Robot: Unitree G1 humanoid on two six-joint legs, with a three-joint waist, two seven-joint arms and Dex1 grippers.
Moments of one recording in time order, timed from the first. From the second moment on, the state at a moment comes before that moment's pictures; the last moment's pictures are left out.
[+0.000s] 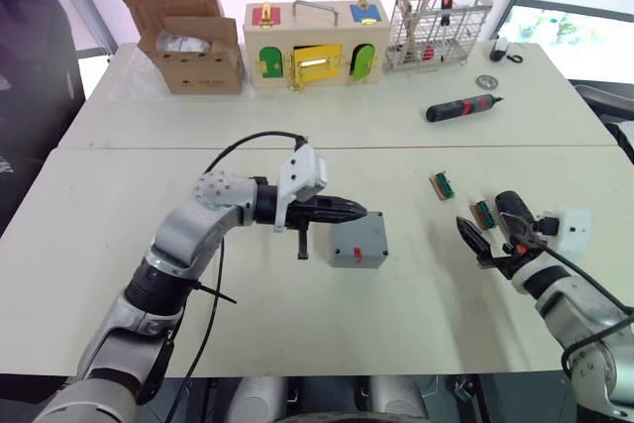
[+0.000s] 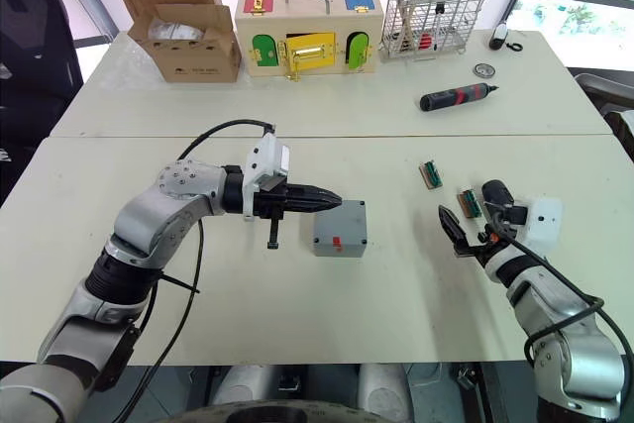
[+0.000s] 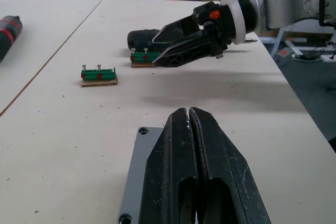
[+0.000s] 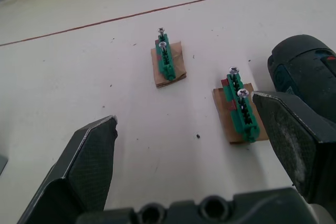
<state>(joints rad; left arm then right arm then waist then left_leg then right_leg) -0.58 0.44 -0.28 -0.20 -0.42 0.52 -1.06 0.11 -0.44 -0.42 -0.45 0.49 0.68 0.30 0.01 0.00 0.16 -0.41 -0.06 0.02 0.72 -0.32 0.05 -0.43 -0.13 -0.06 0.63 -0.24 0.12</state>
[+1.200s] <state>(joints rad) -0.55 0.46 -0.28 -0.21 -0.40 0.52 -1.03 0.04 -0.44 -0.39 -0.35 0.41 0.69 0.25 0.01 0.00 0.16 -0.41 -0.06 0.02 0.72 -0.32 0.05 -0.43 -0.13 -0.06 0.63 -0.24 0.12</state>
